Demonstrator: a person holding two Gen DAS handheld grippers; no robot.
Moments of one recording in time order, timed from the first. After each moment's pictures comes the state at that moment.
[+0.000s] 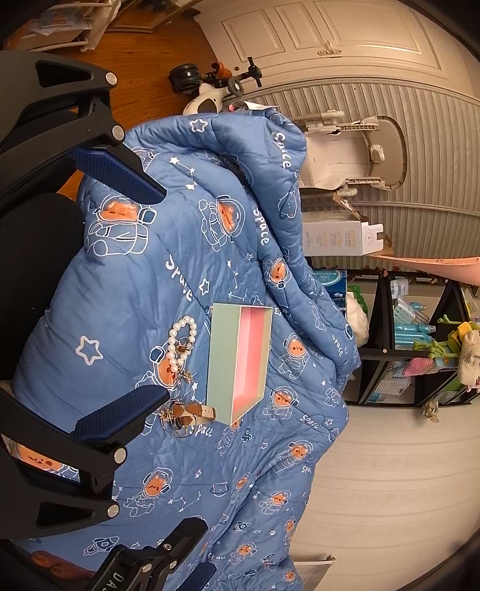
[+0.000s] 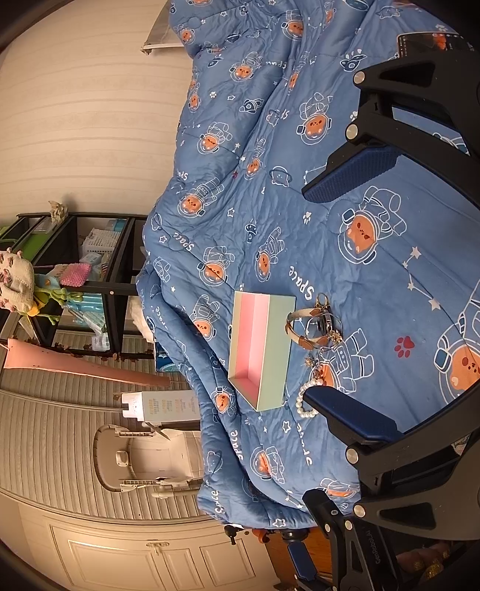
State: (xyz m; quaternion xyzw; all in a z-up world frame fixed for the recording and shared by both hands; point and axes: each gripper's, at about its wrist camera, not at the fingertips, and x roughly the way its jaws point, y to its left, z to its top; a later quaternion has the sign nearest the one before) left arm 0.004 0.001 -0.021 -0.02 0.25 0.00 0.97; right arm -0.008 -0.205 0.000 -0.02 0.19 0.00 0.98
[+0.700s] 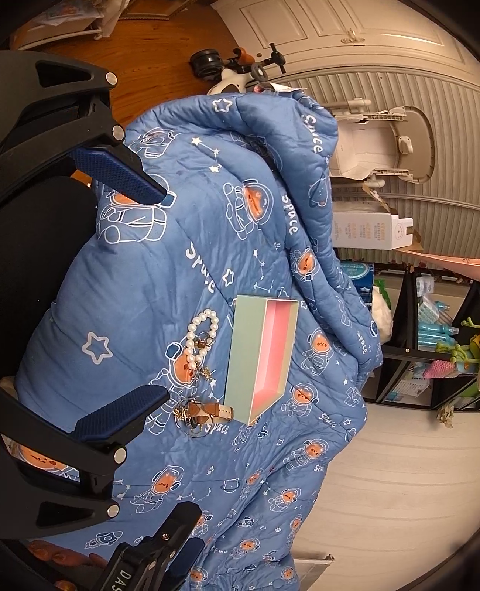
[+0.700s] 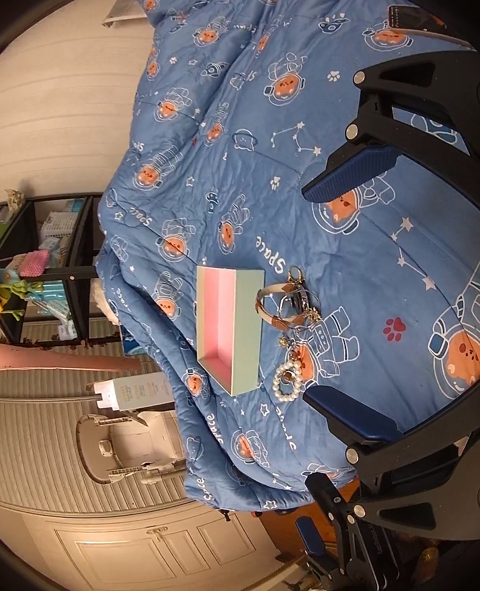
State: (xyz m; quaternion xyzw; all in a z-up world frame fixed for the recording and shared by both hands) left arm 0.030 0.010 -0.031 -0.05 0.30 -0.03 0.95; right arm 0.031 -0.213 -0.015 0.03 0.28 0.06 0.96
